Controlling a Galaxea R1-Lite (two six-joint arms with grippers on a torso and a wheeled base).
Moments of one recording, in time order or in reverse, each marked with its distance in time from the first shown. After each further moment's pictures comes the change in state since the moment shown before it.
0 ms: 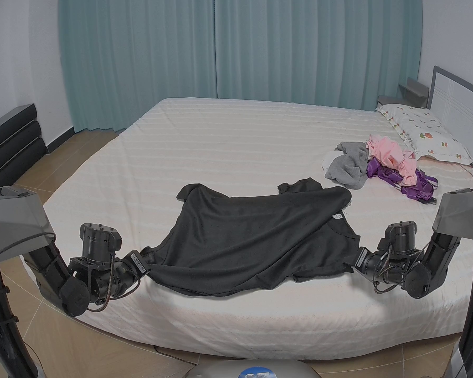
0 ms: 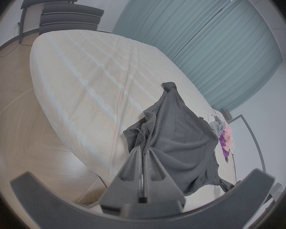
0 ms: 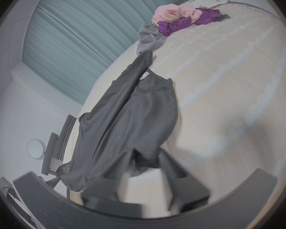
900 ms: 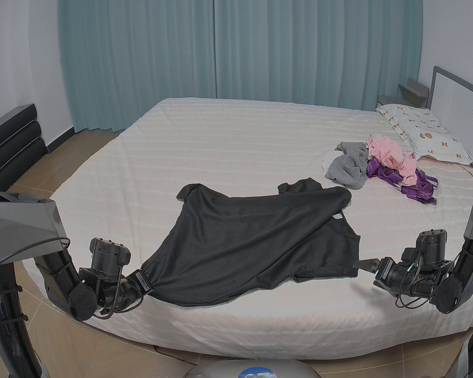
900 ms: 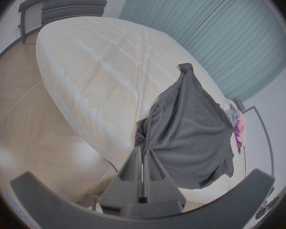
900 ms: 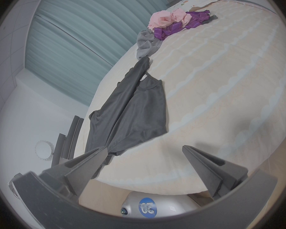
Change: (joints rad) left arm -0.004 0.087 0.007 0.071 -0.005 0.009; right arm -0.063 -0.206 0.302 -0.094 0.102 0.008
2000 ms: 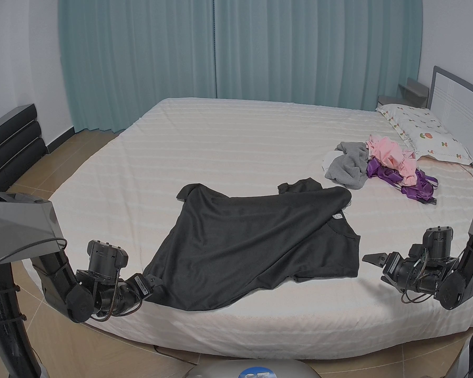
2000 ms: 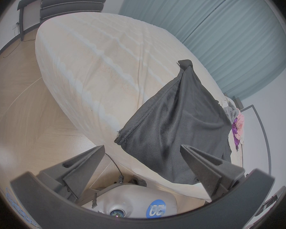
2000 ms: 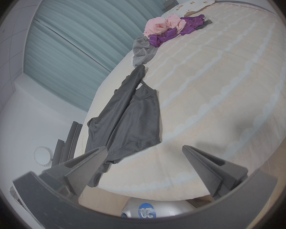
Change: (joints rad) left arm 0.004 -0.017 0.028 0.011 -0.047 -0.004; right arm -0.059 -0.009 -0.009 0.000 0.000 -0.002
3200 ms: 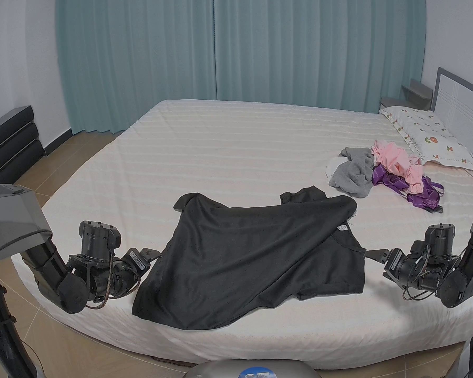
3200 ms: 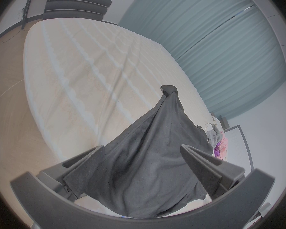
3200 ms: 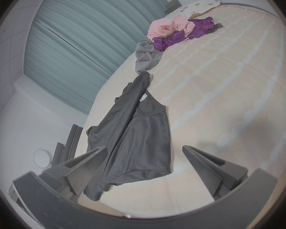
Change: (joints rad) left arm 0.000 -0.090 -0.053 -0.029 -0.001 -0.117; right arm -0.011 -0.011 -0.011 -0.002 -0.005 -0.005
